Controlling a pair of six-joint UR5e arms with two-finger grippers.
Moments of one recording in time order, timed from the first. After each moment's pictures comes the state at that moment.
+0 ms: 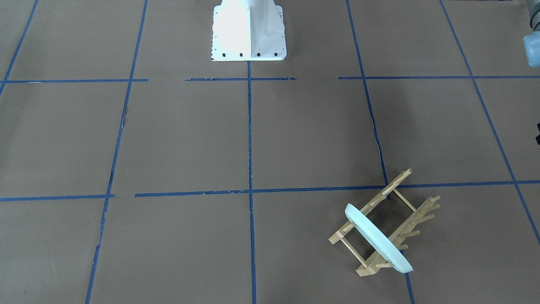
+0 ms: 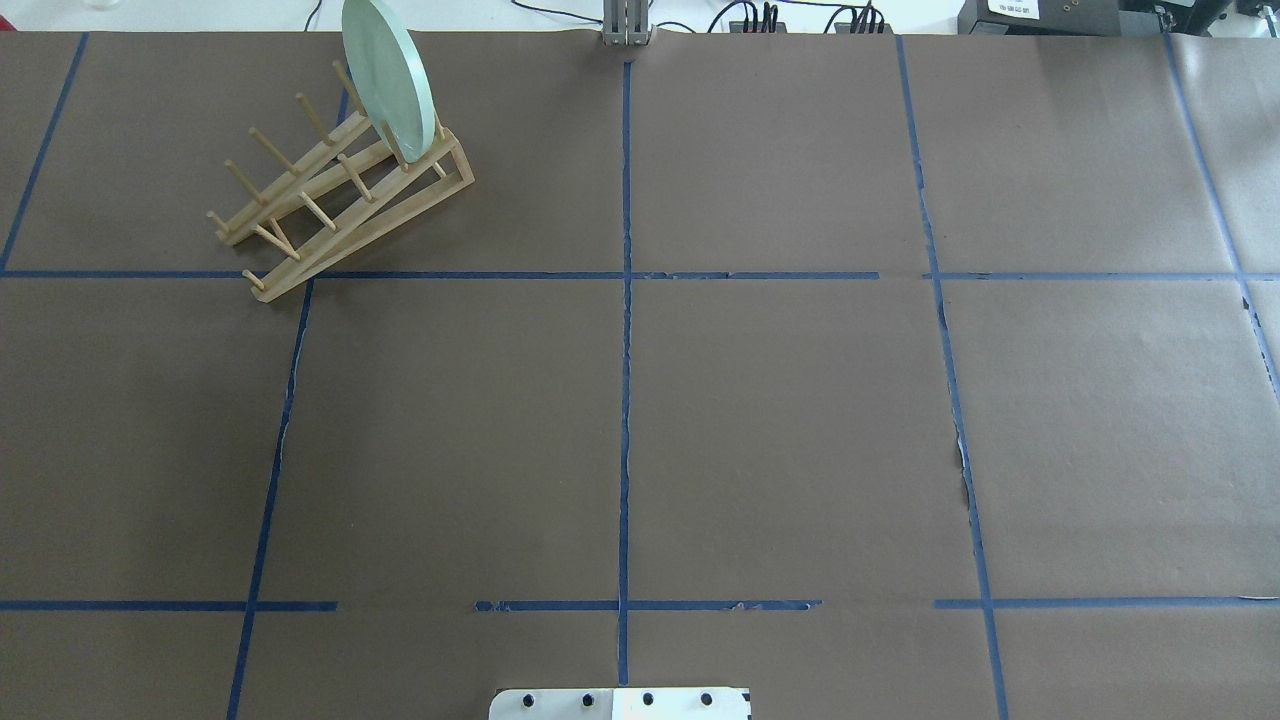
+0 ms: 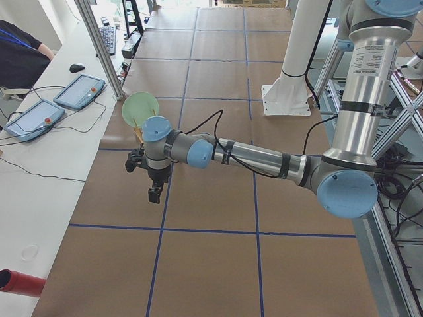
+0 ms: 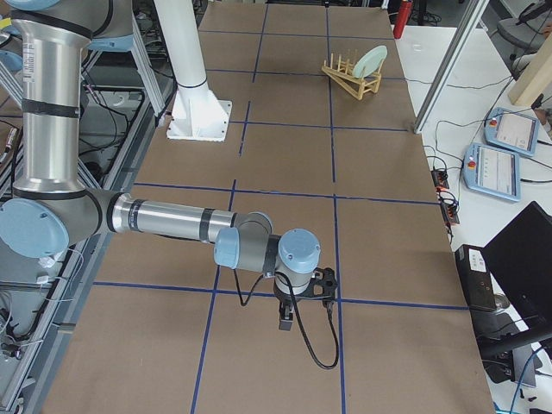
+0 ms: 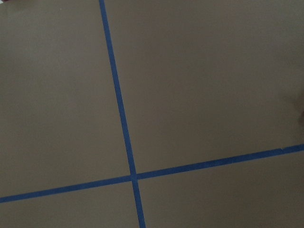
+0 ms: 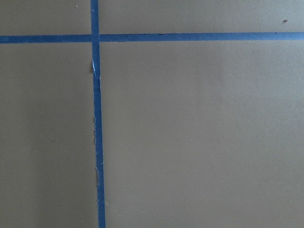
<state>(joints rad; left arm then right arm) -1.44 -1.69 -1.60 -1.66 -2.25 -0.11 1.61 -1.68 1.60 -1.60 2.30 -0.07</state>
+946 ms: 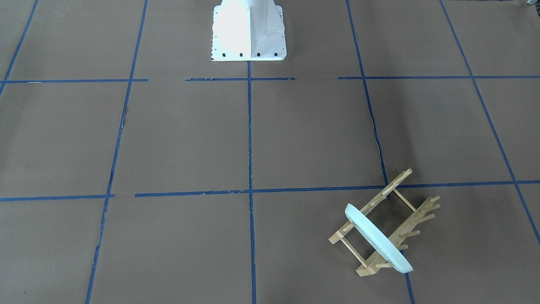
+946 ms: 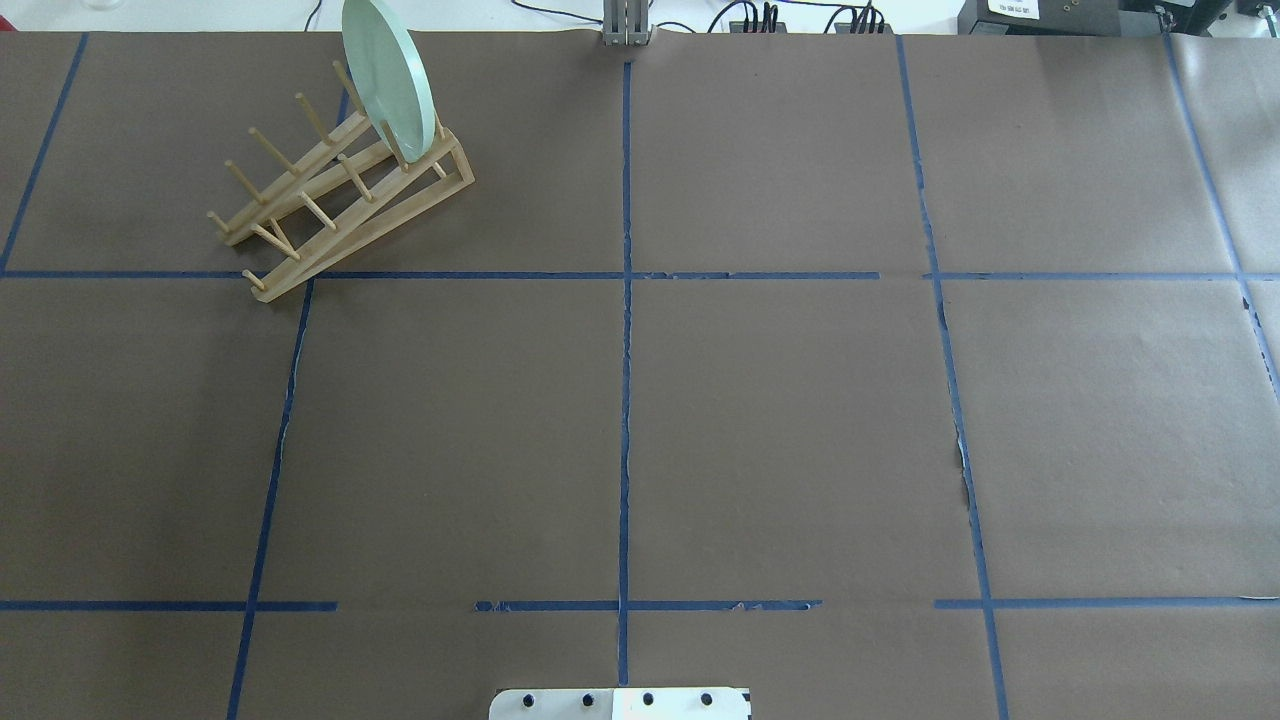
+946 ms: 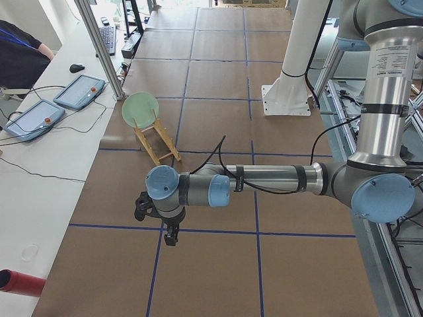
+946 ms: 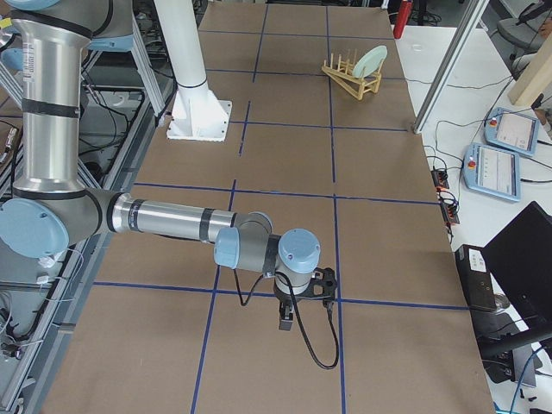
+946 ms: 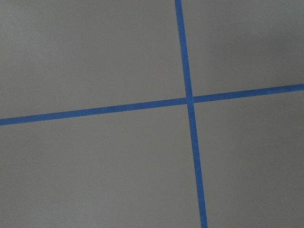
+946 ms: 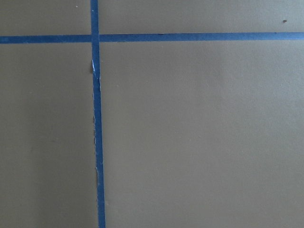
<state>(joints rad) -1.61 -1.60 -1.54 -1.56 -2.37 0.10 1.61 -1.68 1.60 -1.60 2.30 -0.07</state>
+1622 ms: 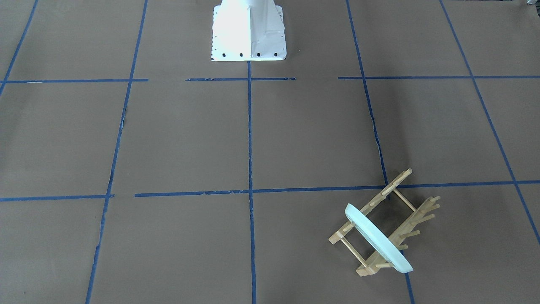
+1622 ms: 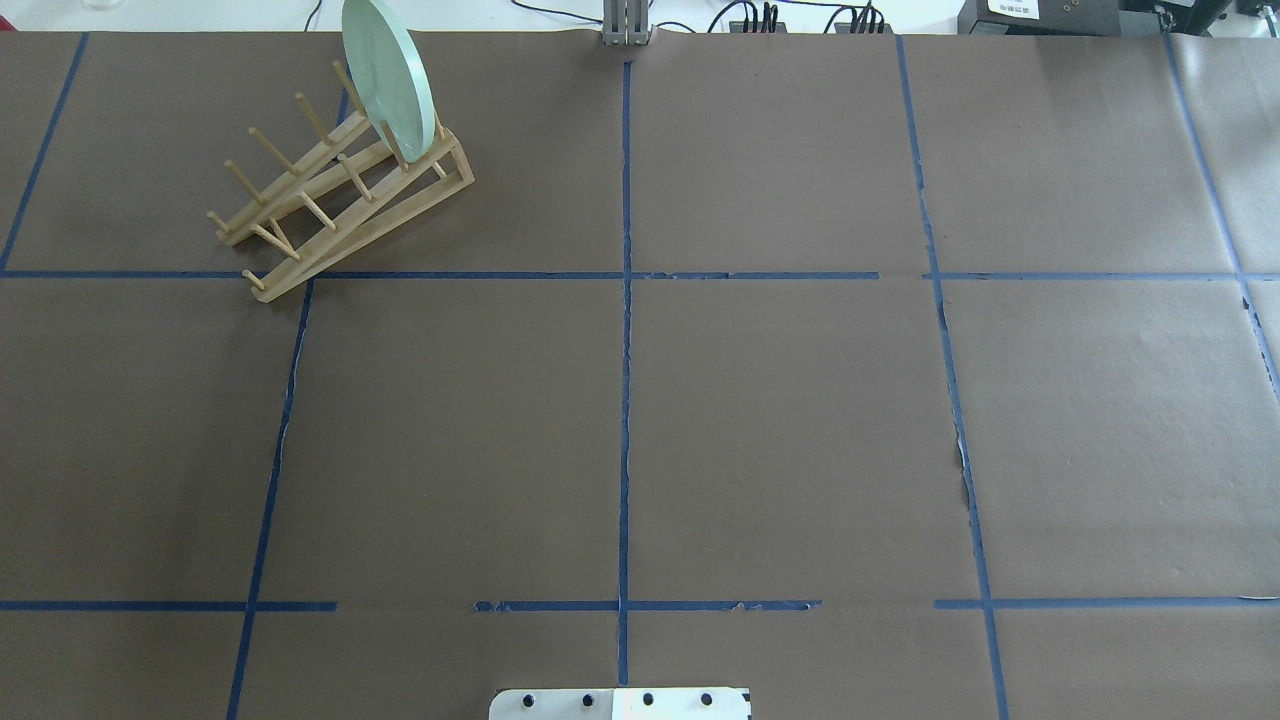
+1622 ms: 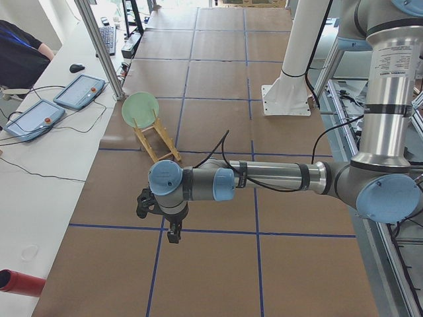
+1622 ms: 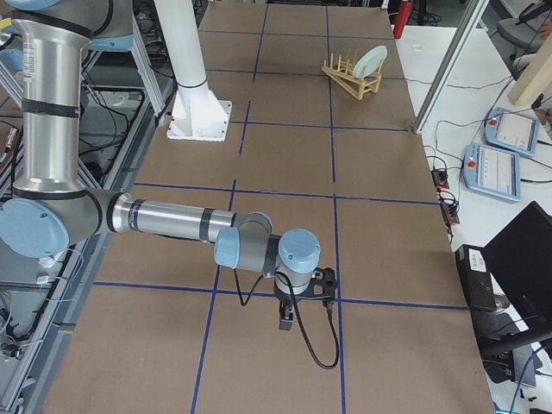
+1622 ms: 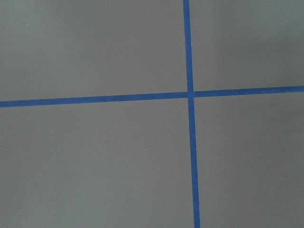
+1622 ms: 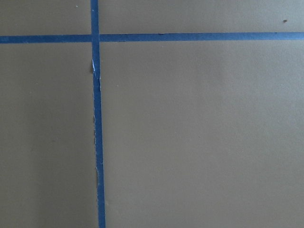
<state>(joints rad) -1.62 -1.59 -1.58 -1.52 -2.37 0.12 1.61 -1.68 1.60 -1.60 2.30 -0.07</state>
